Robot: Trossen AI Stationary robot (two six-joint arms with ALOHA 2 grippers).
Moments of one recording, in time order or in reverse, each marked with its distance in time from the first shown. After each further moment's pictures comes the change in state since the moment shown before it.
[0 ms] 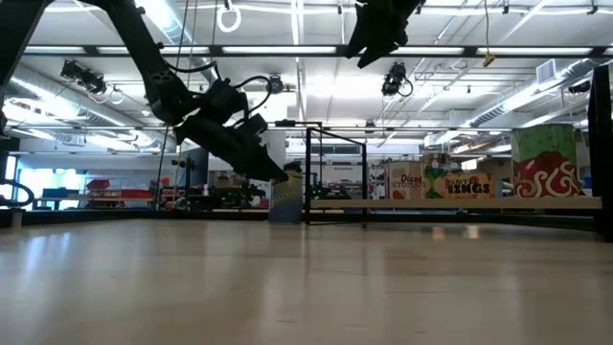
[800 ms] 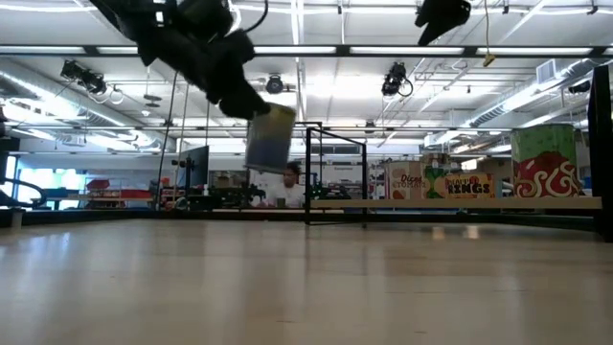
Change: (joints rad) left arm -0.293 -0.490 -0.006 -0.536 -0.142 -0.065; right arm 0.152 -0.267 -0.094 -0.307 -0.008 0.162
